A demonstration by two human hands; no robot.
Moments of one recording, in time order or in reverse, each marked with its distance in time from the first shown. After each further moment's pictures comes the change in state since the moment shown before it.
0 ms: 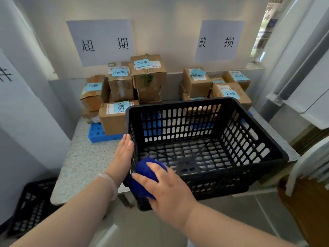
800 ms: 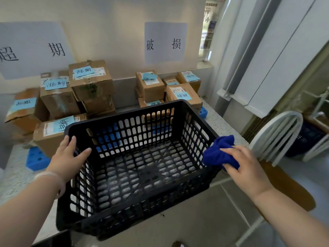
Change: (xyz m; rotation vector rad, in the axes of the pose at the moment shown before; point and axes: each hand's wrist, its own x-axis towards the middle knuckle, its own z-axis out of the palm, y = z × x) left_hand 0.105 0.020 0.006 0.643 0.056 0.022; right_hand -0.135 0.250 -0.116 0.045 0.256 0.644
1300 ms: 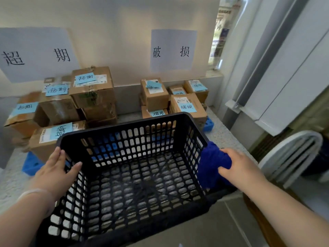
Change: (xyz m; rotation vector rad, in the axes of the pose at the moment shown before) left_hand 0.011 -0.011 0.012 0.310 0.075 -0.114; right_hand 0.103 0.012 0.008 -0.182 -0.364 0.328
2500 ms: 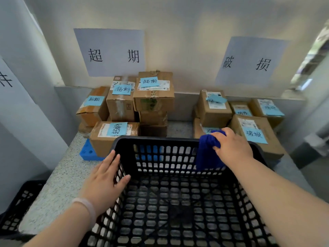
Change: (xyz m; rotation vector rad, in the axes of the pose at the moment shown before) left_hand -0.020 0.000 -0.022 -0.022 -0.039 0.006; right_hand 0.151 -0.217 0.047 -0.376 0.071 -0.504
